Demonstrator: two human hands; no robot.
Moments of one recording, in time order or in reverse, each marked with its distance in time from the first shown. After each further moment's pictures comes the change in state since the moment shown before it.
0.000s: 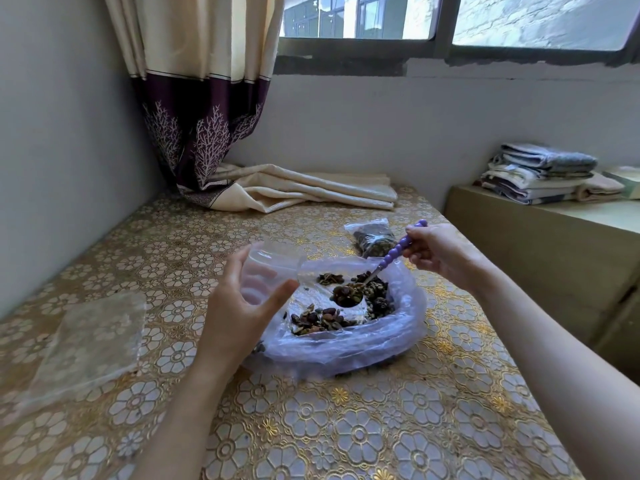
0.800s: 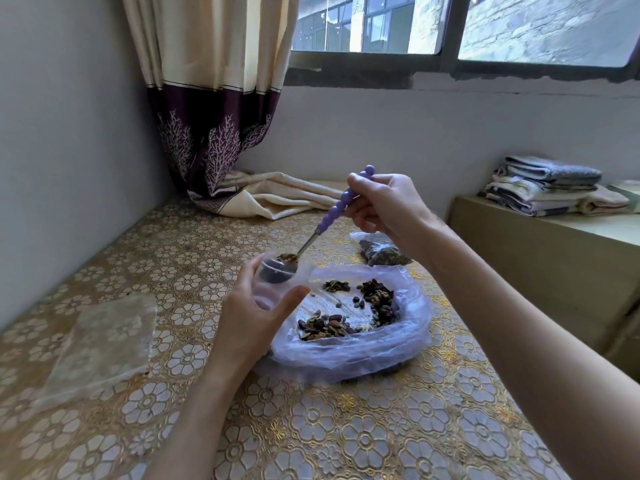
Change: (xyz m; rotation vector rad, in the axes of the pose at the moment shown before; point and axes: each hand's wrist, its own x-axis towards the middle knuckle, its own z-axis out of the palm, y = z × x) left_hand -0.001 -0.002 0.003 -0.032 -0.024 -0.032; right_hand -0.034 -0.075 0.085 0.066 -0.153 -0.363
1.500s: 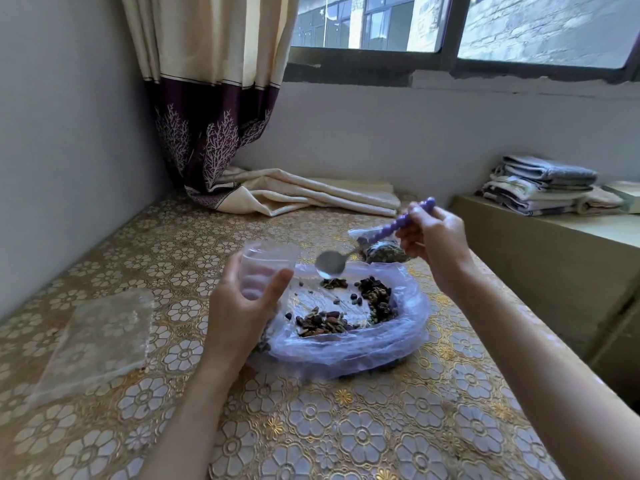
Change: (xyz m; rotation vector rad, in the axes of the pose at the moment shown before) left_hand 0.001 0.008 -0.003 -0.117 0.113 0.009; right_hand -0.025 0.046 -0.051 0.005 0.296 -0.034
